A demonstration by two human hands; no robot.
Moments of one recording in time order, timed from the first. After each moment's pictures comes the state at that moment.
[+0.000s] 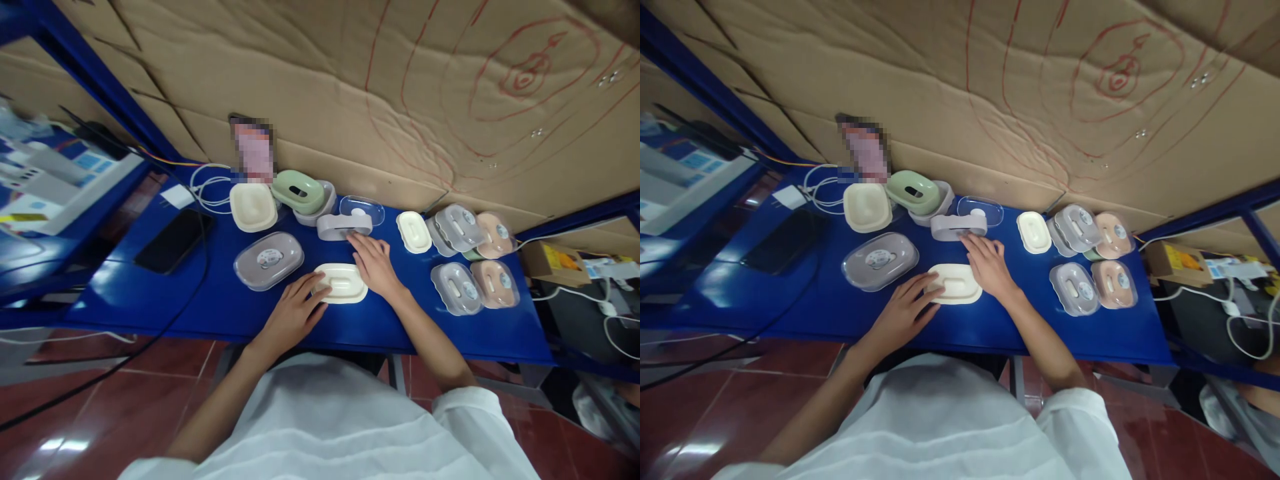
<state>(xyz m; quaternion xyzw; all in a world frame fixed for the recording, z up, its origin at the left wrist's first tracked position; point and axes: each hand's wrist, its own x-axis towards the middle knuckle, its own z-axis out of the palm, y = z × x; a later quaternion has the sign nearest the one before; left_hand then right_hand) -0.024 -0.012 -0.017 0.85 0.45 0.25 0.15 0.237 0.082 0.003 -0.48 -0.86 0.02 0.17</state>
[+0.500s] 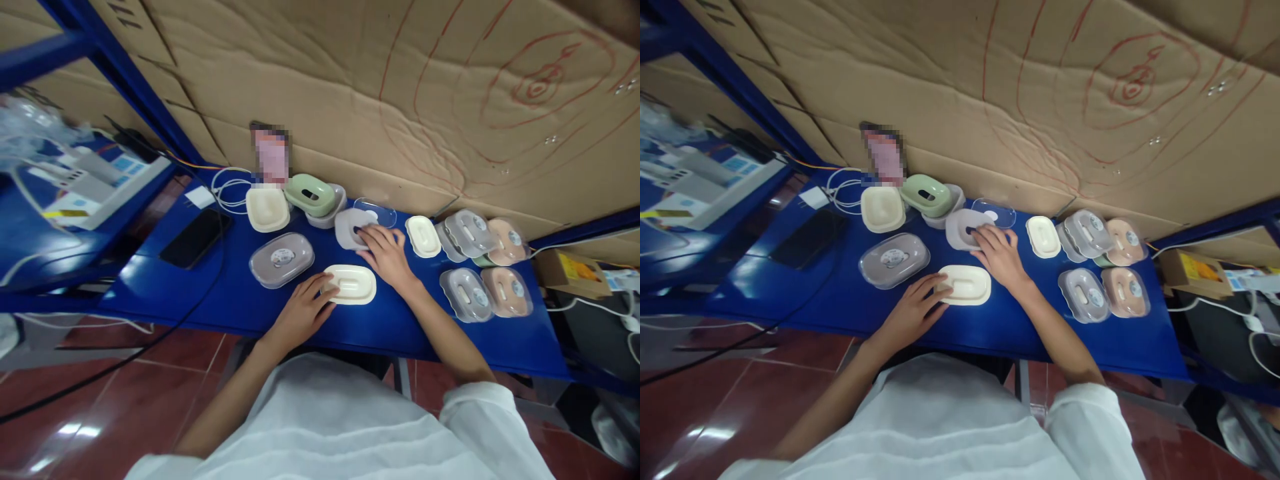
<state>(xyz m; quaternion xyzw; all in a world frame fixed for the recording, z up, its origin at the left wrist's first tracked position) -0.024 -0.011 -0.022 0.84 0.43 0.28 0.14 0.241 0.104 0.024 -0.44 -0.88 -0.04 0.16</state>
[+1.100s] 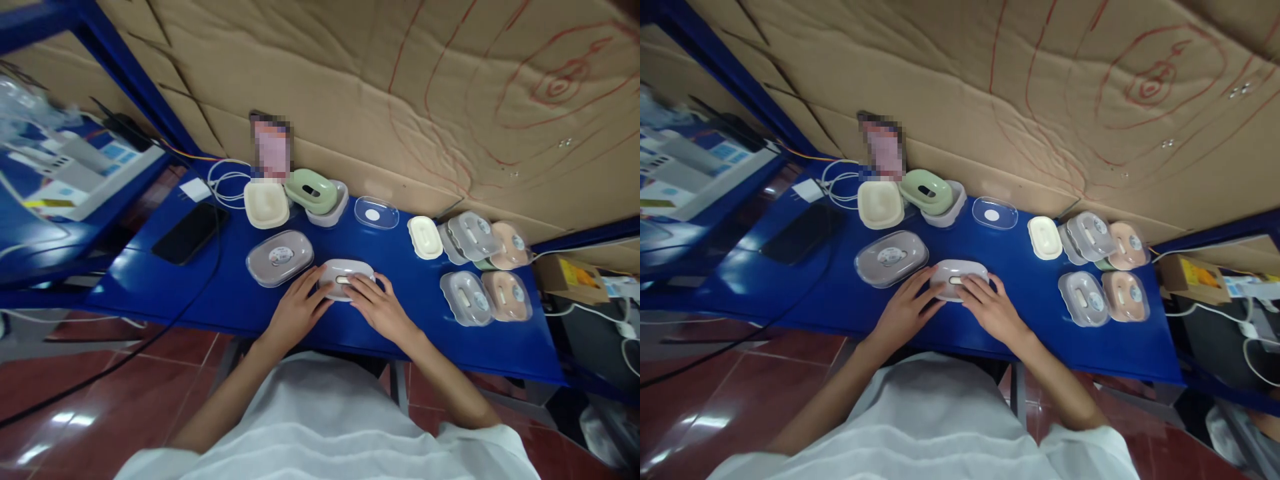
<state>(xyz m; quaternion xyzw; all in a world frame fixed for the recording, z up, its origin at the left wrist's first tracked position) -0.025 -0.010 -0.019 0.82 0.47 0.30 0.11 0.236 0.006 0.008 -0.36 -0.92 0.04 0.11</state>
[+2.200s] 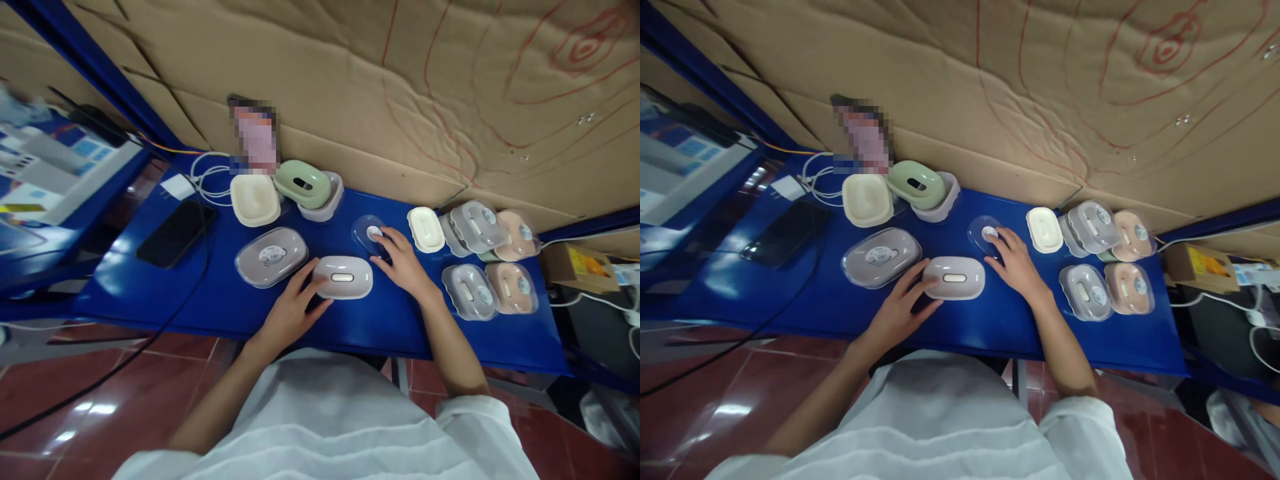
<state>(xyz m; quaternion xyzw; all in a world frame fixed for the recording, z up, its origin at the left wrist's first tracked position) -0.026 -0.008 -0.018 0.79 0.48 0.33 0.19 0.289 0.094 0.010 -0.49 -0.84 0.15 0.18</state>
